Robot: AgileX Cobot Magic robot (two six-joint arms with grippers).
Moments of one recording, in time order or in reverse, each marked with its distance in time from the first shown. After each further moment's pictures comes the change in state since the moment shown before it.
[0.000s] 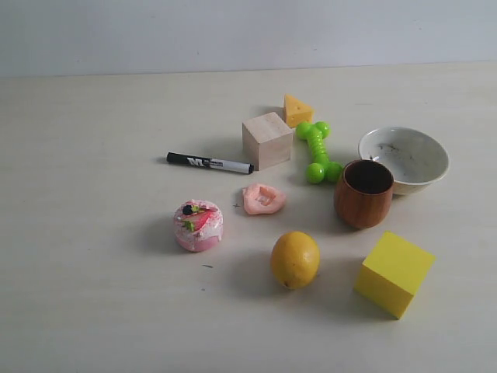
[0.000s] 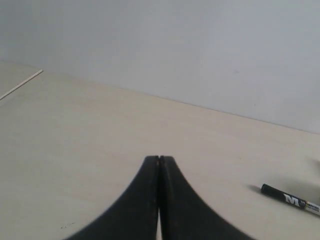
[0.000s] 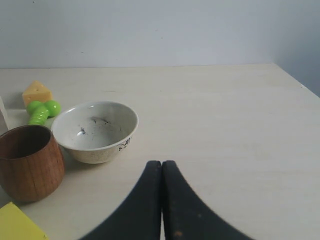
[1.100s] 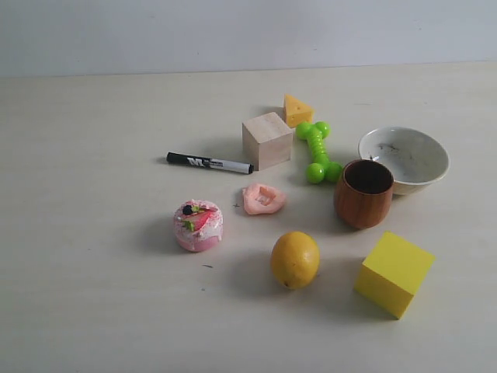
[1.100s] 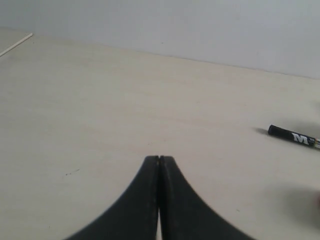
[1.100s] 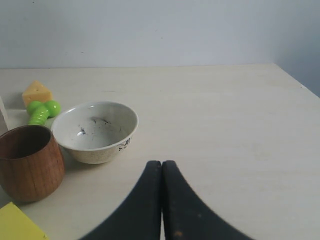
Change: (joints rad) left arm -0.005 -0.210 0.151 -0.007 0.151 0.072; right arm 0.000 0.000 0.000 0.000 0.000 0.000
